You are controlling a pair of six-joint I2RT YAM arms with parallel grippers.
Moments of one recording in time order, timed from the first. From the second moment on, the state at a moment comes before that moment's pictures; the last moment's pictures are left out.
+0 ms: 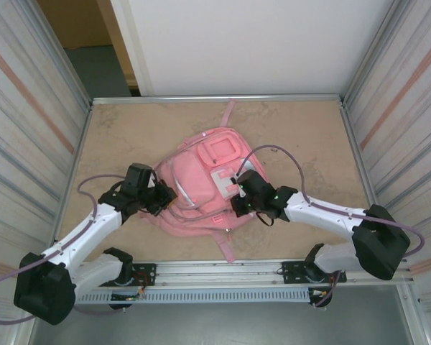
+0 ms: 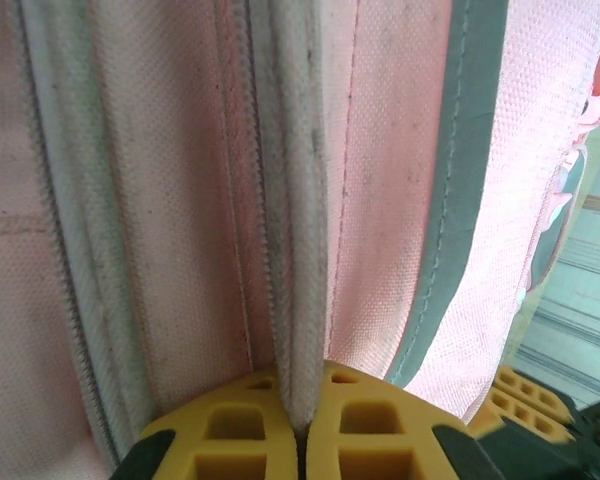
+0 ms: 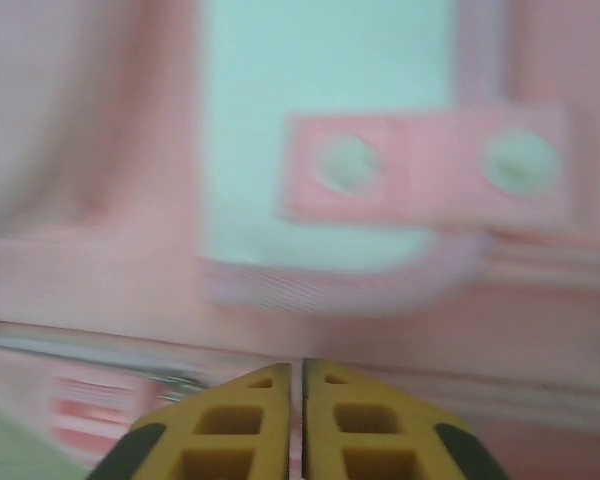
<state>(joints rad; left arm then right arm) -0.41 1.02 0.60 -0.47 0.36 -1.08 0.85 1.30 0.71 -0.36 0.01 0.43</state>
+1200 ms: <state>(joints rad) -0.10 1.06 0.22 0.41 -0.04 0.11 0.09 1.33 0.29 0.46 0.16 0.06</state>
